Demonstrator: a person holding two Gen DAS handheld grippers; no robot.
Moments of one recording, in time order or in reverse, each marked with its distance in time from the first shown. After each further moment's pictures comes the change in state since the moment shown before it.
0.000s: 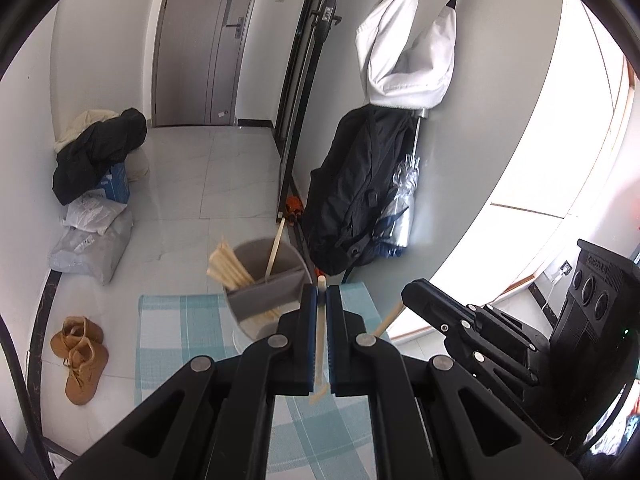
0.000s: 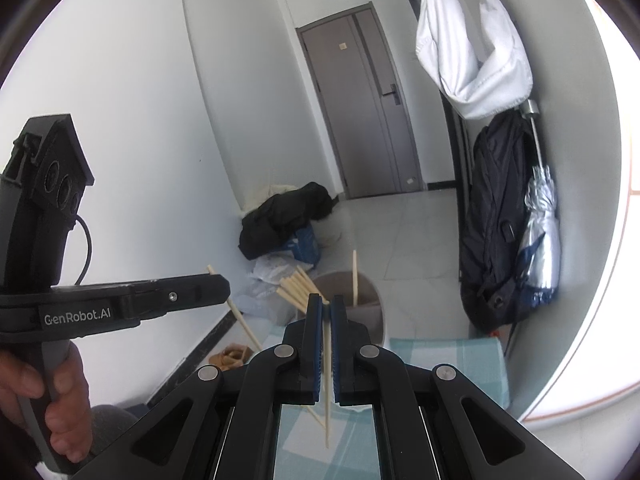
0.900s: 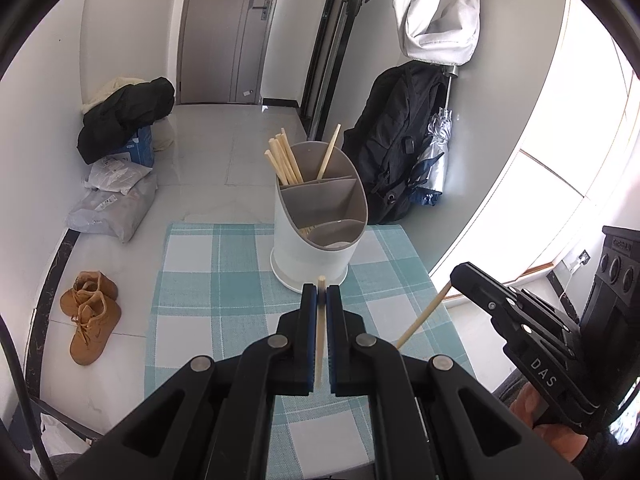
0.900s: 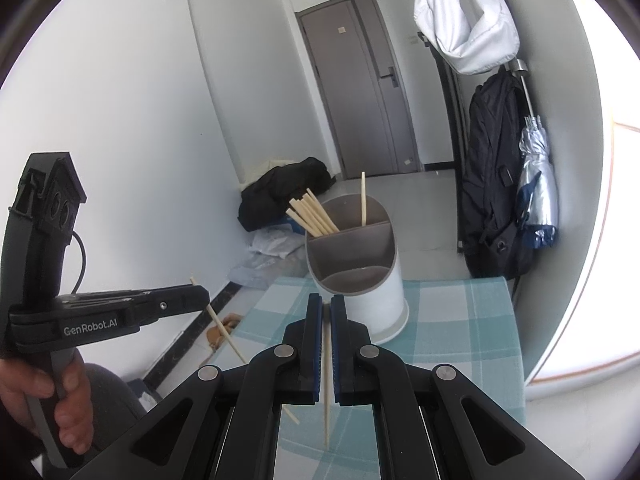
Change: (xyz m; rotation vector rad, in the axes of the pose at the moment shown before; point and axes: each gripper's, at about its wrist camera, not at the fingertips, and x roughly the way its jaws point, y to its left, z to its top) left arm 0.007 0.039 -0.098 -0.032 0.058 0.063; right arm -0.005 0.013 -0.092 0.017 0.052 -0.006
